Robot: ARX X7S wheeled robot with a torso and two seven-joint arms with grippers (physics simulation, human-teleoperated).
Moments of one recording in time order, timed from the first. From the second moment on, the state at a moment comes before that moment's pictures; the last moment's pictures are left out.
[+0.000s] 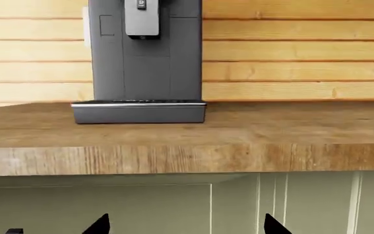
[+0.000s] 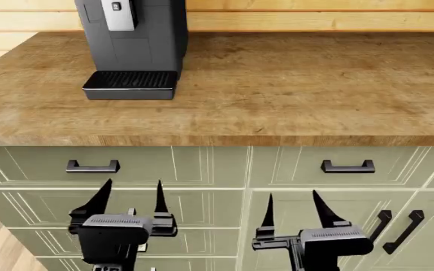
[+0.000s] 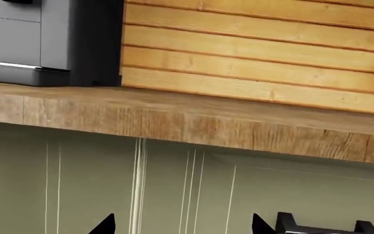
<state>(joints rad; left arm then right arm) -0.01 -0.09 0.09 0.11 -0.08 0.10 -0.07 0.02 0.09 -0.11 0.11 -0.04 -0.30 0.11</state>
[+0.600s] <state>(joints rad) -0.09 -0.18 0.04 0.72 -0.16 -0.35 -0.15 0.01 0.19 -0.03 -0.38 0.02 -0.03 0.17</state>
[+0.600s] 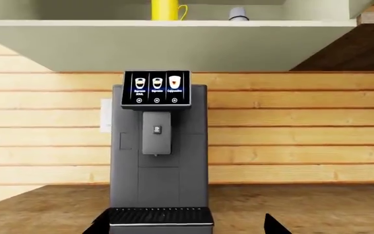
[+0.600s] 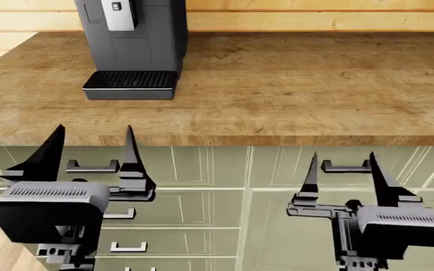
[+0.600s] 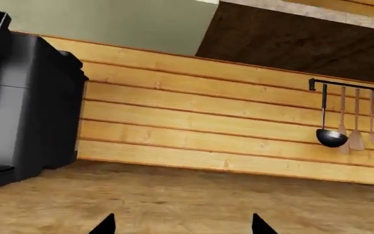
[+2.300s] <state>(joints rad) -0.90 -0.33 -0.11 0.55 -0.57 -0.89 -0.11 1.18 0.86 -0.19 -0.58 1.56 0.93 0.86</state>
